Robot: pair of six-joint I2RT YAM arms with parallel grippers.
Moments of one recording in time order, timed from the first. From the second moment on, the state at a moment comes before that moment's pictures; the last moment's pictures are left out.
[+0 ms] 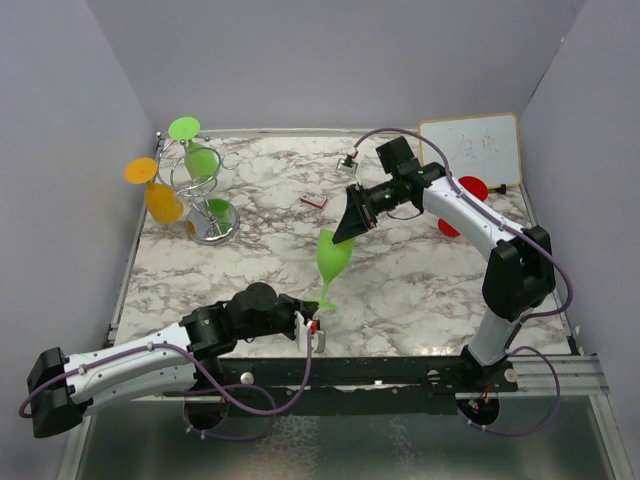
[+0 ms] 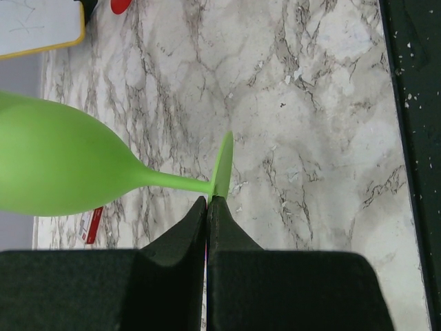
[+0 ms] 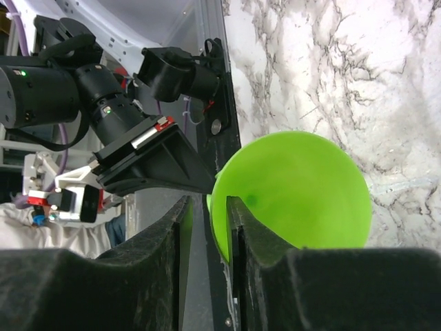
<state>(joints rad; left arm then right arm) -1.11 0.69 0.41 -0.16 0.13 0.79 0.49 1.77 1.50 -0.71 -1.19 0.01</state>
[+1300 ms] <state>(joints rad) -0.97 0.41 0.37 0.10 -0.04 0.62 0.25 1.30 1.19 -0.69 0.25 0.38</state>
